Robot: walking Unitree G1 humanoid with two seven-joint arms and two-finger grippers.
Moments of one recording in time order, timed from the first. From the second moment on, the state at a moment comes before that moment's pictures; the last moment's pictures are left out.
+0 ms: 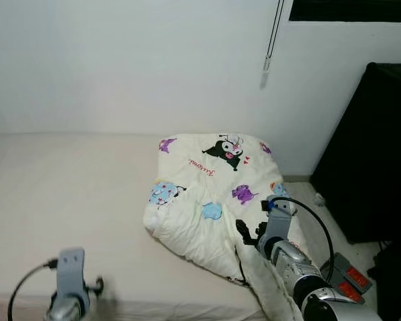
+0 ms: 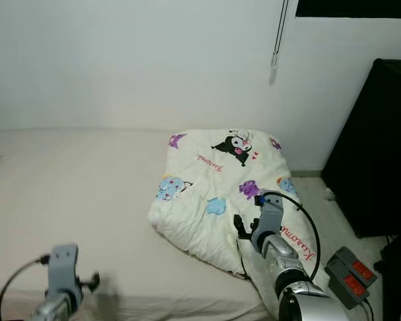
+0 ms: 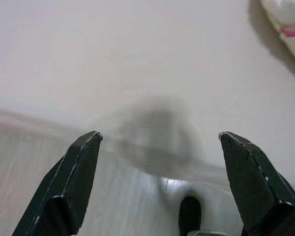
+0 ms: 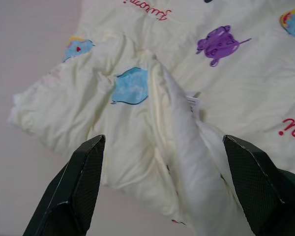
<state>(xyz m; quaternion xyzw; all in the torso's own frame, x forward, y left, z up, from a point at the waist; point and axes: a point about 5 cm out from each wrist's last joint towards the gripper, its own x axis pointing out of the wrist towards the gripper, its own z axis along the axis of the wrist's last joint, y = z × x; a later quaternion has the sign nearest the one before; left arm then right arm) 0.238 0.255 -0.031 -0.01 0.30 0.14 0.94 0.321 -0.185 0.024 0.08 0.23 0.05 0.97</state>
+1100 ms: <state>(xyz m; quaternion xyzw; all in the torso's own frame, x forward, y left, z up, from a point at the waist) 0.258 0.290 0.019 0.01 0.15 0.11 0.98 0.386 -0.239 0.161 -0.10 0.05 0.07 0.99</state>
